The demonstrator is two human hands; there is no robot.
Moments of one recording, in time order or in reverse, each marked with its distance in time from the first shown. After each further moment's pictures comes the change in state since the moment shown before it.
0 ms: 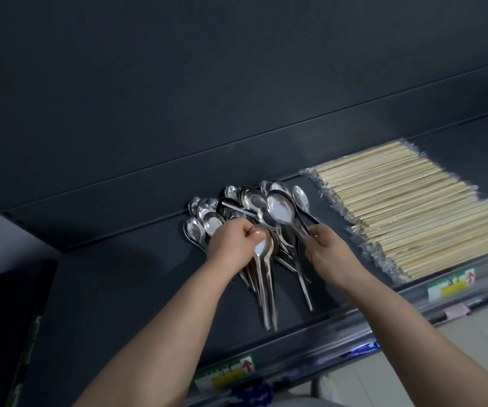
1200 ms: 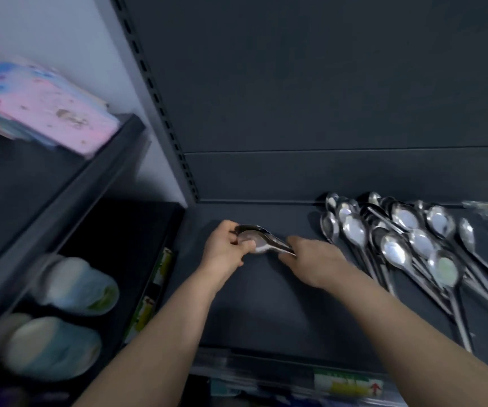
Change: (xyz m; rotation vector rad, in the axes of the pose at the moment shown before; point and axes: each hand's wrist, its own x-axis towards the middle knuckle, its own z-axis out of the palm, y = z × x) left_hand -0.057 -0.193 -0.124 -0.557 0.314 -0.345; right_hand -0.004 -0.126 0.193 -0.875 -0.442 -0.445
